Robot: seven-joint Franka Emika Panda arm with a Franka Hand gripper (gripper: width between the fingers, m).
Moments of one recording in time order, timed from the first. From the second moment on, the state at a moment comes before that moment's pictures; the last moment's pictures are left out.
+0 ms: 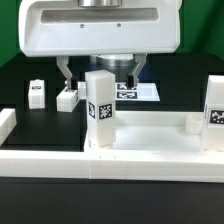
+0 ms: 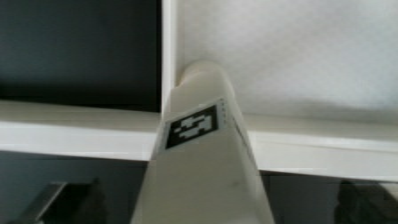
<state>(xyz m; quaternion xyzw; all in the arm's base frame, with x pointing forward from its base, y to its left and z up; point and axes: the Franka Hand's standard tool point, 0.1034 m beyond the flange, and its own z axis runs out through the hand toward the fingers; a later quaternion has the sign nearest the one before) 0.623 -0.058 0.113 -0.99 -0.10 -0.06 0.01</state>
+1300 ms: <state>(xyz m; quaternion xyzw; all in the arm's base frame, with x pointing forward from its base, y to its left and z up) 0.623 -0.063 0.111 -1.00 0.07 -0.06 0.02</state>
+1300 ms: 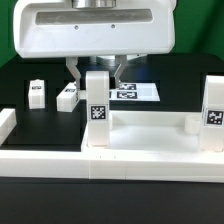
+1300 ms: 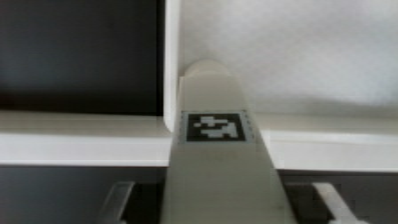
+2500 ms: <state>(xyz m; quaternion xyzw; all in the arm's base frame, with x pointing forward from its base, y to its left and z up) 0.625 -0.061 0.112 -0.94 0.32 -0.07 0.04</state>
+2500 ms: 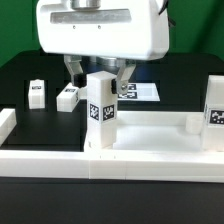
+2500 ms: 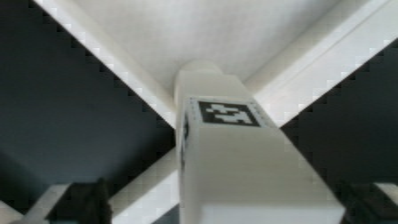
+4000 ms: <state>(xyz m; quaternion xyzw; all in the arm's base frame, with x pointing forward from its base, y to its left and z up) 0.626 -0.060 0.108 -0.97 -0.21 -0.07 -0.02</state>
